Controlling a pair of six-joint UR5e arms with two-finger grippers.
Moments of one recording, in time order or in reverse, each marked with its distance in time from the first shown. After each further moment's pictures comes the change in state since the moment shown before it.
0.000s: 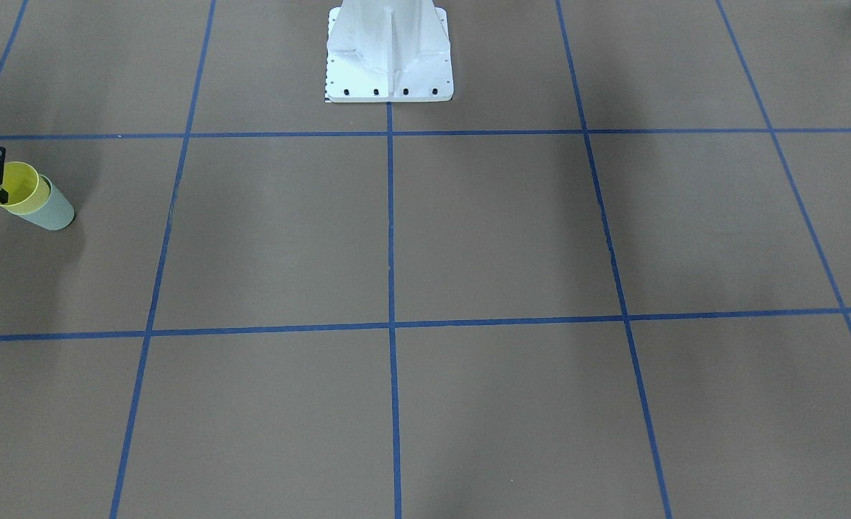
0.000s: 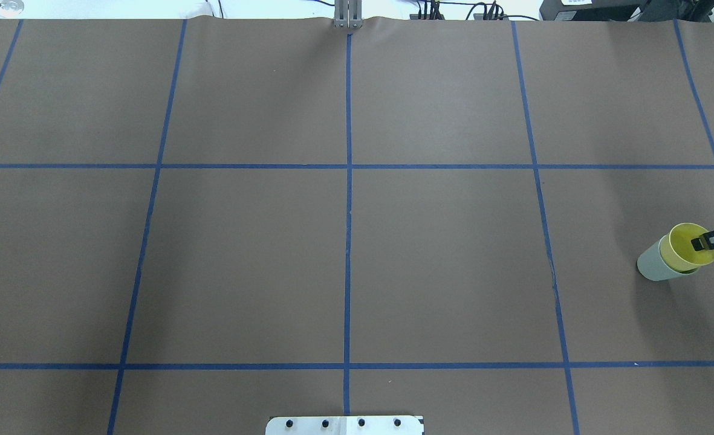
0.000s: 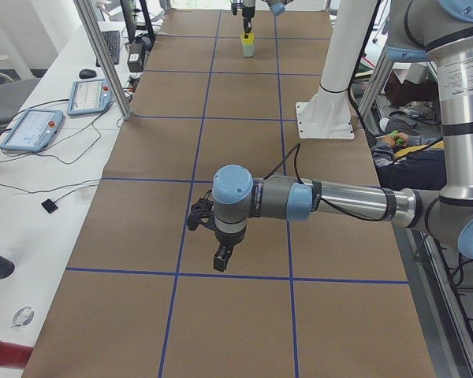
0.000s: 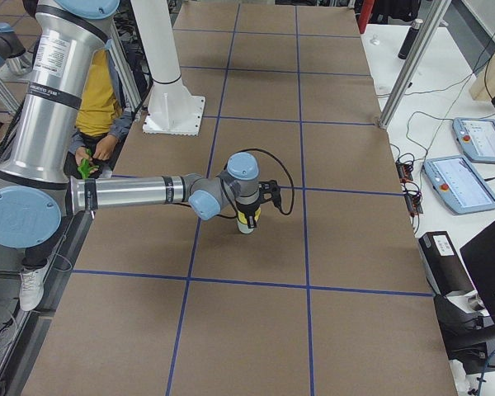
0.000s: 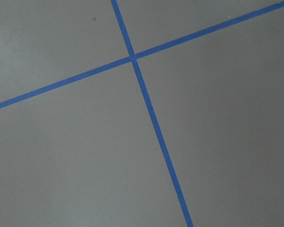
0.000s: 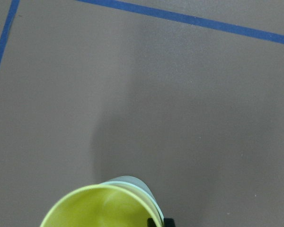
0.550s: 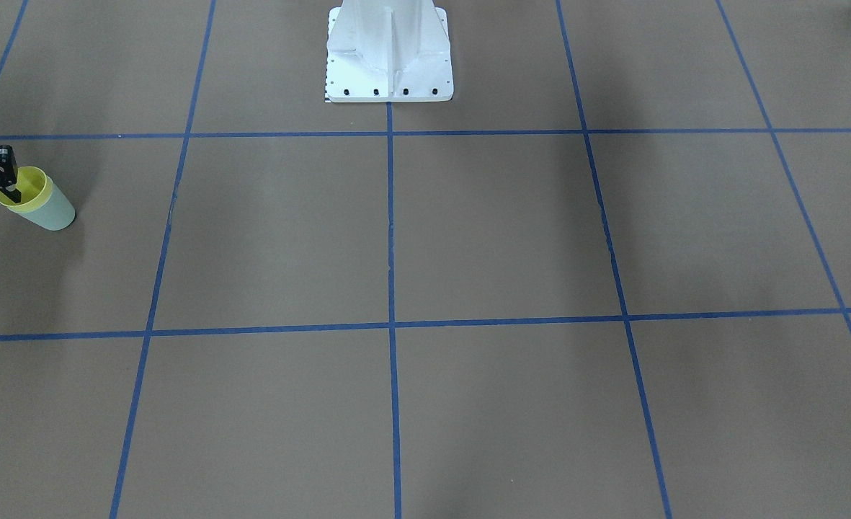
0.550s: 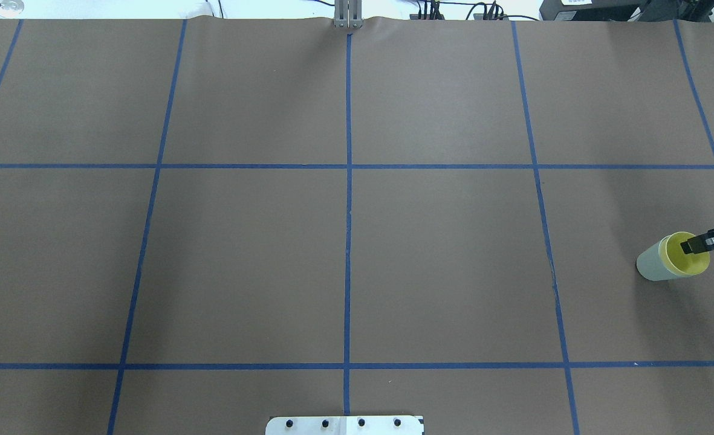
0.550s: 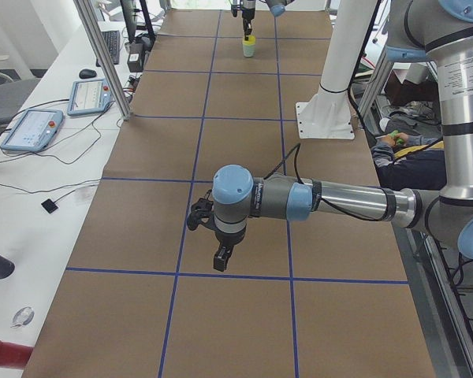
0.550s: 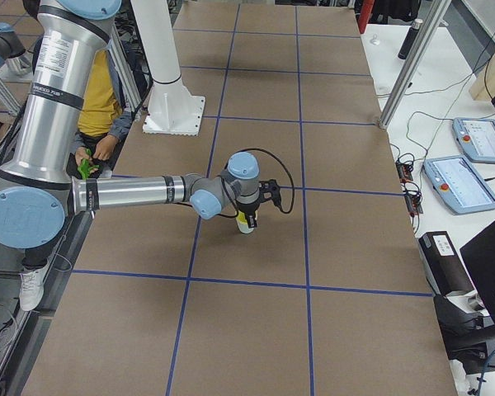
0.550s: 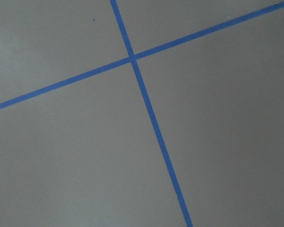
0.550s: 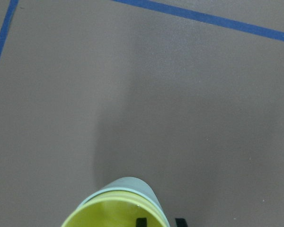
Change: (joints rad) left arm 0.000 0.000 0.001 0.000 -0.001 0.000; right arm -0.013 0.004 -0.001 0.001 -0.007 -0.006
